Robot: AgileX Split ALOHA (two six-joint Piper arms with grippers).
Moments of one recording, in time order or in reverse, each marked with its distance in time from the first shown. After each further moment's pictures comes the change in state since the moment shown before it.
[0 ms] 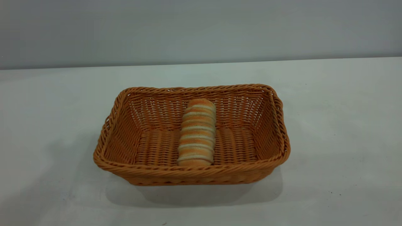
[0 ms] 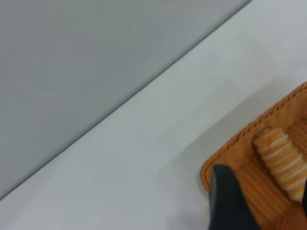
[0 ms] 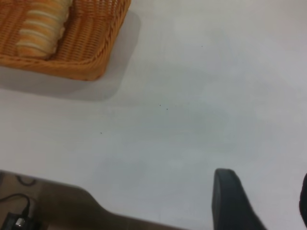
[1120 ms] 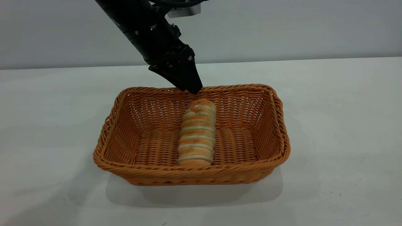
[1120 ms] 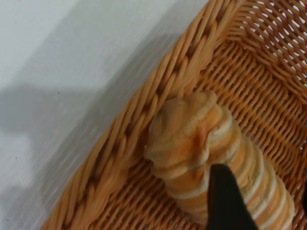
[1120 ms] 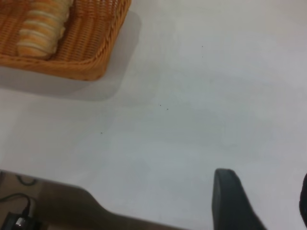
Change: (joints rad) left arm -0.052 0.795 0.186 -0.526 -0.330 0.433; right arm -0.003 0.000 0.000 0.001 0.001 -0.001
